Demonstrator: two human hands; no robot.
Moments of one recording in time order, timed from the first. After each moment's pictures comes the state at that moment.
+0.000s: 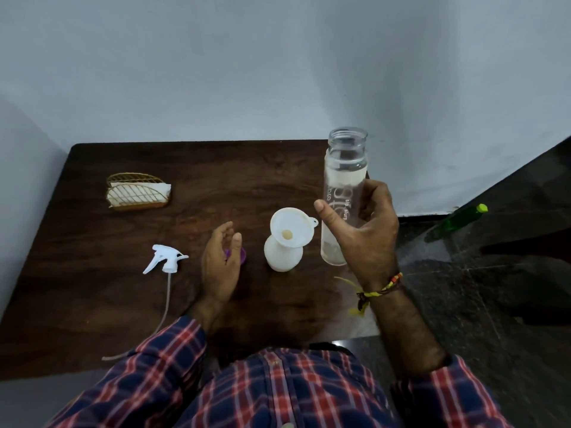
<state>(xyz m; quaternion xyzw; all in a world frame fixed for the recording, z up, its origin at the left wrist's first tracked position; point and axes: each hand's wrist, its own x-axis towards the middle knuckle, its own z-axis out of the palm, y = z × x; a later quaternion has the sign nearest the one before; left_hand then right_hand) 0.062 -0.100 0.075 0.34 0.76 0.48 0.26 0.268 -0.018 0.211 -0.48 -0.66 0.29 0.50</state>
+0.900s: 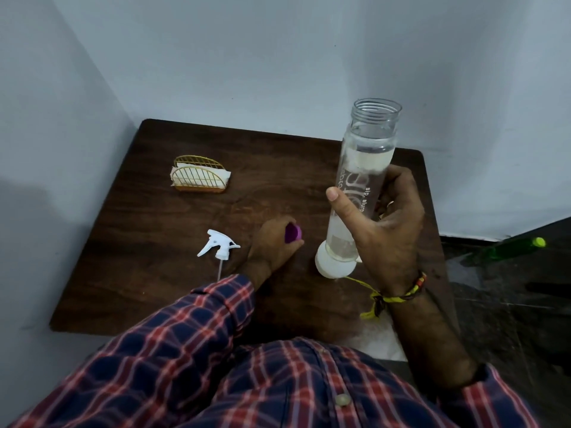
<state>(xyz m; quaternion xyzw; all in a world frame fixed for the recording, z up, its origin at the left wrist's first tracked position) 0.003 -0.064 0.048 0.53 0.77 0.26 0.25 0.164 -0.034 0.241 -0.41 -0.67 0.37 0.49</state>
